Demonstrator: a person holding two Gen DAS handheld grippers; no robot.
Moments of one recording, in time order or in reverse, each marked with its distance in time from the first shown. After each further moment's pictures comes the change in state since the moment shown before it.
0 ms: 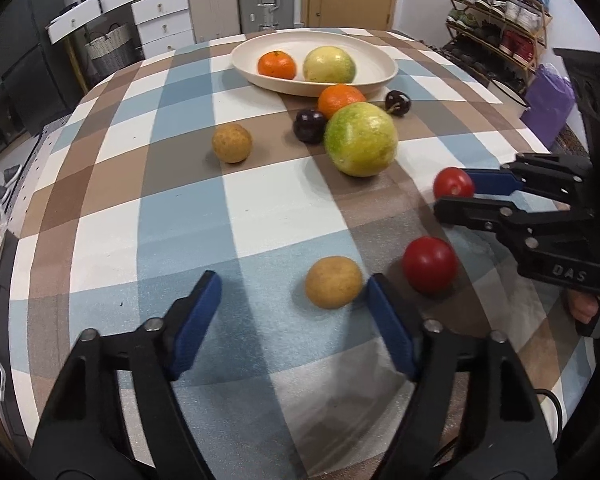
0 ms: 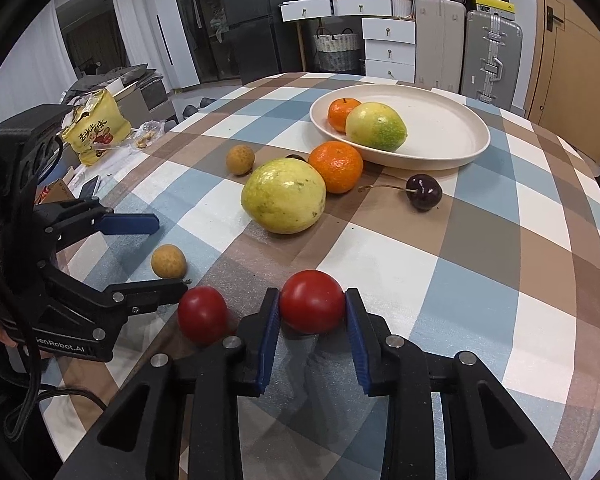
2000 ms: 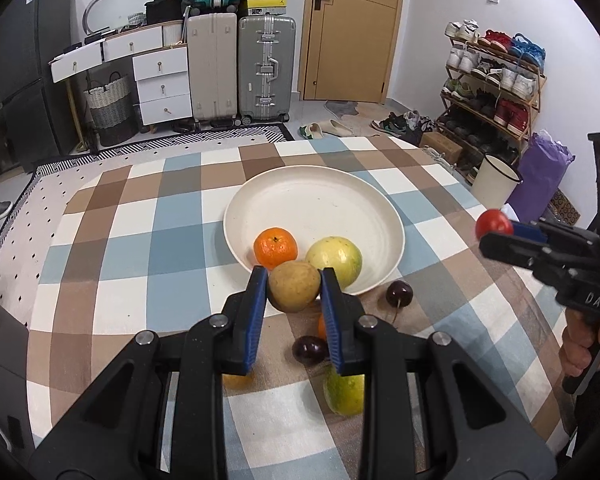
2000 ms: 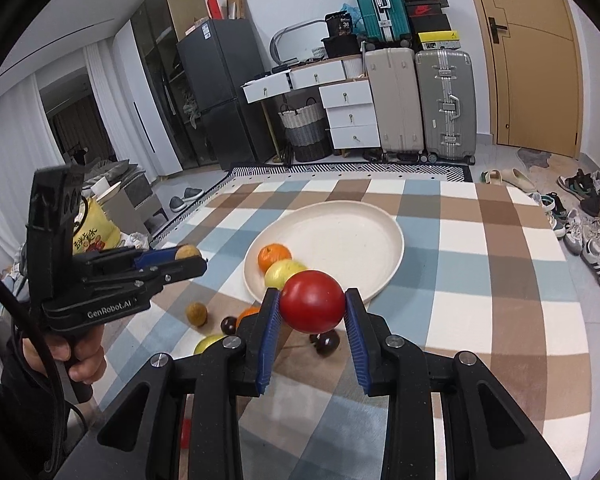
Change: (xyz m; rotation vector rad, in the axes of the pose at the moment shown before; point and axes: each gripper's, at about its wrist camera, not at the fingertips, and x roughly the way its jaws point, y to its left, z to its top) left arm -0.006 0.014 0.148 -0.050 -0.239 -0.026; right arm -0.072 -0.085 0.077 0.165 -0.272 0.002
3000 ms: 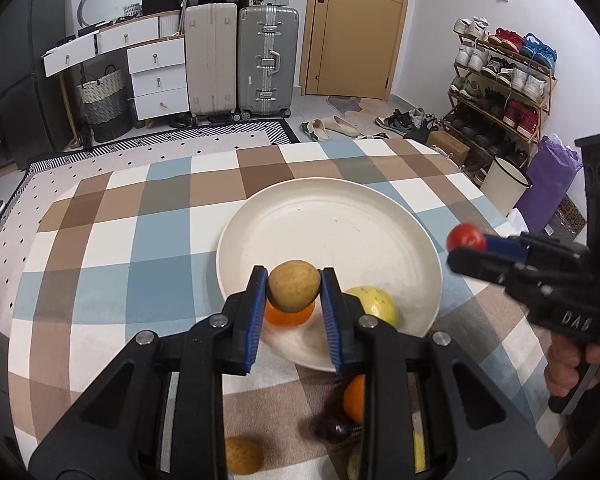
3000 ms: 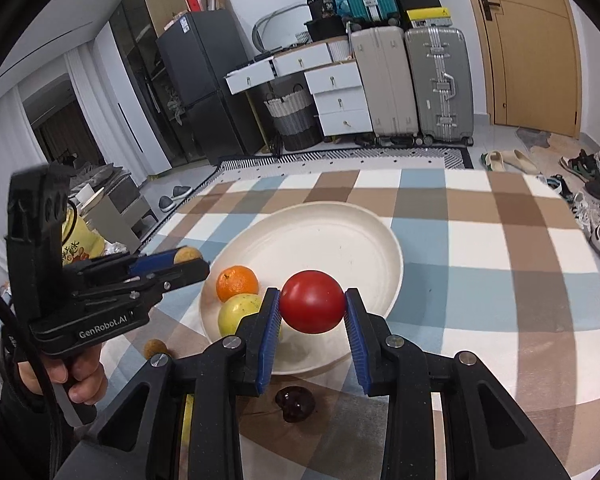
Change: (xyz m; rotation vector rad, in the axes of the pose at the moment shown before) left arm 0.080 0.018 0.039 -0.007 0.028 -0.011; right arm 0.088 -0.030 0.028 0.059 0.072 -0.004
